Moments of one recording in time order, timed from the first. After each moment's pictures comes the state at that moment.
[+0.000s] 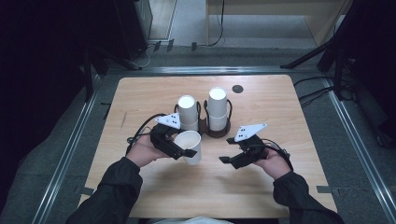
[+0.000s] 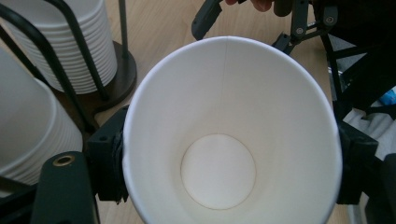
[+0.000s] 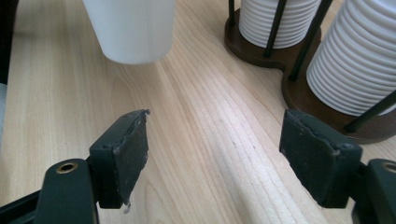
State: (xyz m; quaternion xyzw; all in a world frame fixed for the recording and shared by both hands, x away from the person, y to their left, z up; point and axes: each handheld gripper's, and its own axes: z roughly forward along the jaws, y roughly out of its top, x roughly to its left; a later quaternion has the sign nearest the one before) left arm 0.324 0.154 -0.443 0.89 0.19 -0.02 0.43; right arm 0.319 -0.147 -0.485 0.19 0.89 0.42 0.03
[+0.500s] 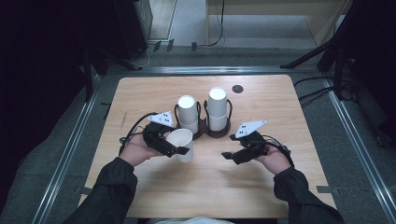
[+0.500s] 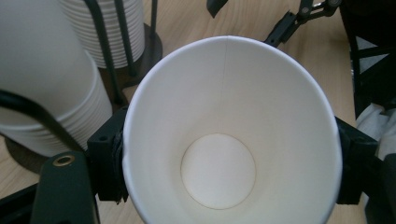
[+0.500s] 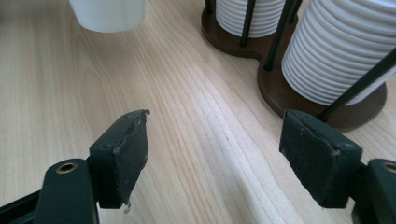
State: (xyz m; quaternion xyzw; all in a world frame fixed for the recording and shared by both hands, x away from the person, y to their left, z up) left arm 0.328 0.176 -0.447 0.89 0.22 0.00 0.41; right arm 0.333 -0.151 -0.490 0.20 0.89 0.40 0.05
